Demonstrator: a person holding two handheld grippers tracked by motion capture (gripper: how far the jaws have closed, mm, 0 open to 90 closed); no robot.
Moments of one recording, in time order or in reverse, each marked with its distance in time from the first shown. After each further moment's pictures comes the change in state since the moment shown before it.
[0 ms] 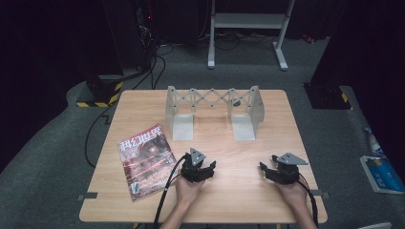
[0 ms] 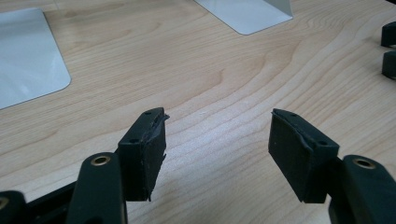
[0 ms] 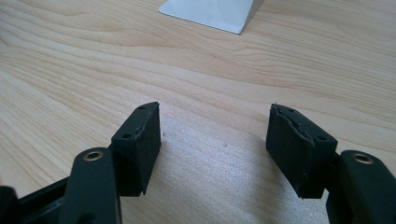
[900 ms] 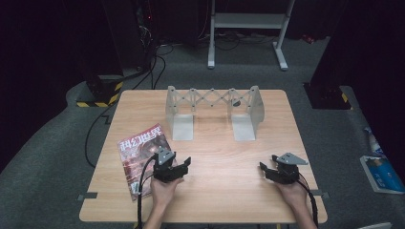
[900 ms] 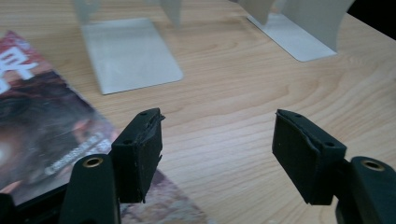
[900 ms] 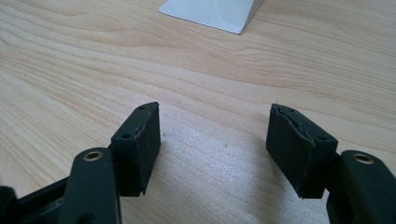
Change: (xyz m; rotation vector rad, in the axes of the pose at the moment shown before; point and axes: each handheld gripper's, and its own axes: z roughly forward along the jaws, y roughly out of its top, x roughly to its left) left arm 0.064 -0.010 -0.061 -0.063 0.077 -0.153; right arm 0.000 0.000 0.000 0.002 0.002 0.004
